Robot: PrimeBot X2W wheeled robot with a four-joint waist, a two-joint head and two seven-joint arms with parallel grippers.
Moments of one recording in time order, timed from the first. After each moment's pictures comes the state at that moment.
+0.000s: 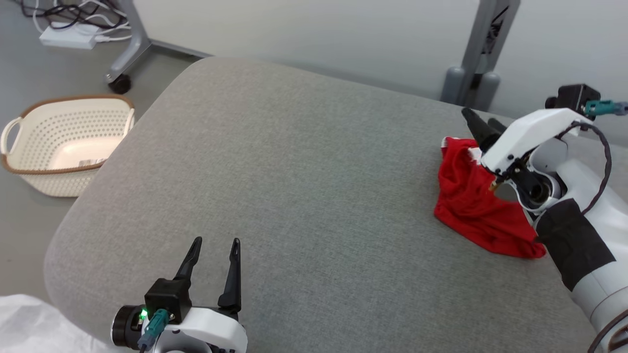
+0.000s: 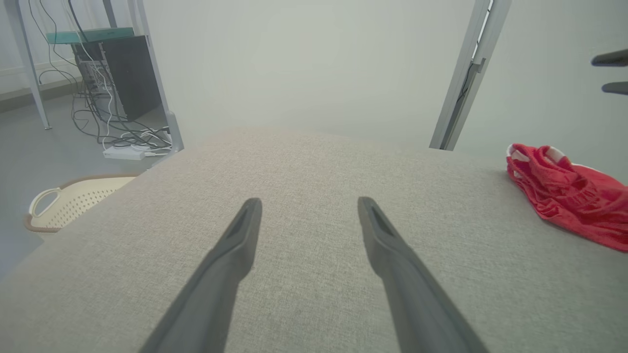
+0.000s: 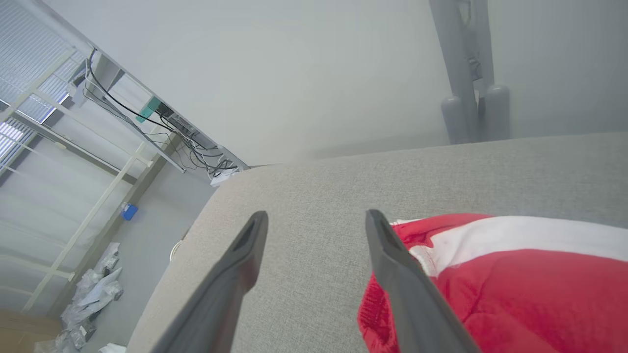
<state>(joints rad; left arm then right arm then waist) -0.09 0.05 -0.24 0.32 -0.25 0.09 -0.26 -0.97 -0.18 0.57 1.14 1.14 0.13 0.08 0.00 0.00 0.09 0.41</state>
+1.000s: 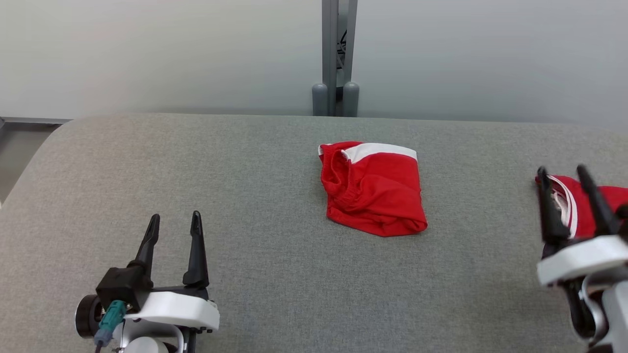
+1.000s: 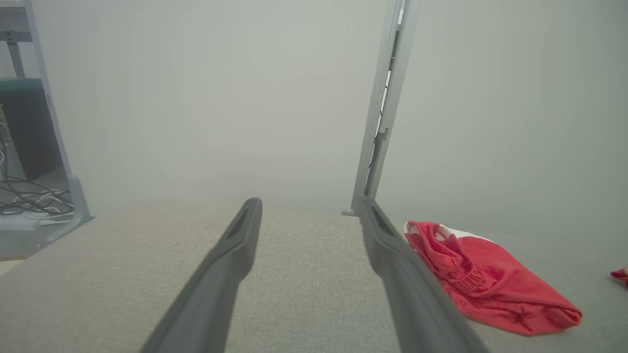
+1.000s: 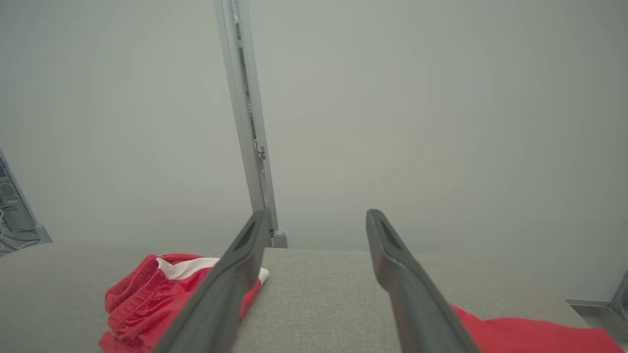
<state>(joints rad) -0.09 0.05 -0.12 0.20 -0.25 0.10 -0.26 -0.32 -0.26 0.06 0.42 0.36 0.13 -0.26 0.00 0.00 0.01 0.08</state>
